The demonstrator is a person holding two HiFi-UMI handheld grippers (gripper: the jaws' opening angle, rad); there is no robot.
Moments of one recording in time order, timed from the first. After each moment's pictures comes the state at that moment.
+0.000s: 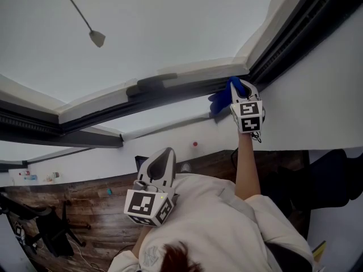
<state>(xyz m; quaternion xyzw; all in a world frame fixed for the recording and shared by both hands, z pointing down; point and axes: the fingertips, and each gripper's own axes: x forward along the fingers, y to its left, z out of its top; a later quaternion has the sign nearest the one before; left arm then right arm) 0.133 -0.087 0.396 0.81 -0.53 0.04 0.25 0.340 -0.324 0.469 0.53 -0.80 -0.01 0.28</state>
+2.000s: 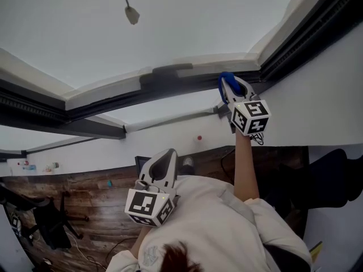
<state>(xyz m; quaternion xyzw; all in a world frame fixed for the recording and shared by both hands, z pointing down) 0.103 -0.053 0.402 0.80 -0.53 0.04 0.27 0.247 -0.286 0.429 0.46 -0.87 0.09 0.12</state>
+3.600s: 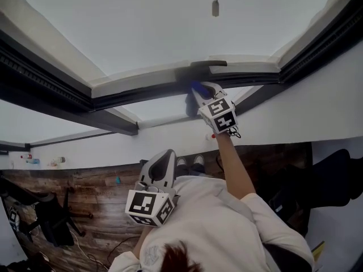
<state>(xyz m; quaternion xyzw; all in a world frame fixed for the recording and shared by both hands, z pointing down) -0.005 -0.007 0.394 0.78 -0.56 0.02 0.28 0.038 -0.231 0.473 0.33 -0.91 0.03 0.25</state>
